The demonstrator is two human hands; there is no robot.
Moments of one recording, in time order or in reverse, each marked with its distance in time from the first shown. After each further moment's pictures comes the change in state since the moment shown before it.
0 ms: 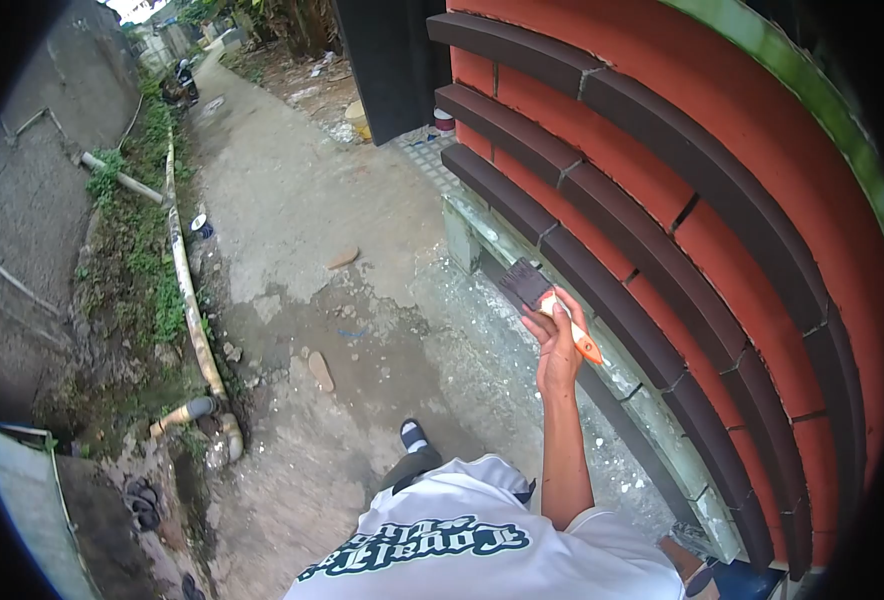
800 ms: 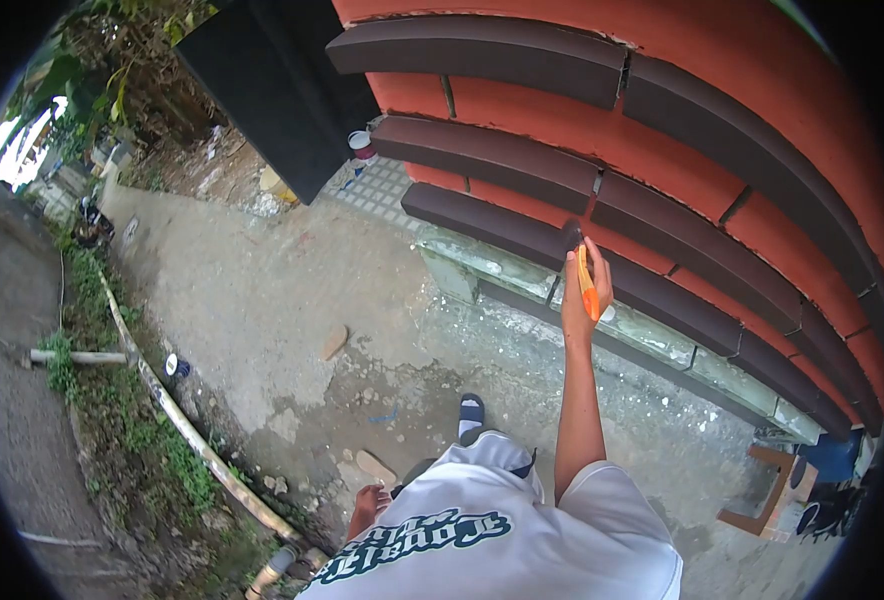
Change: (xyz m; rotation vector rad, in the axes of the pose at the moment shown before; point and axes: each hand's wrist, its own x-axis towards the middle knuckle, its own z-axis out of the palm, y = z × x) left_hand 0.335 0.083 -0.437 -0.635 0.019 -0.407; right_hand 0.259 0.146 0.097 -0.826 0.651 -0.598
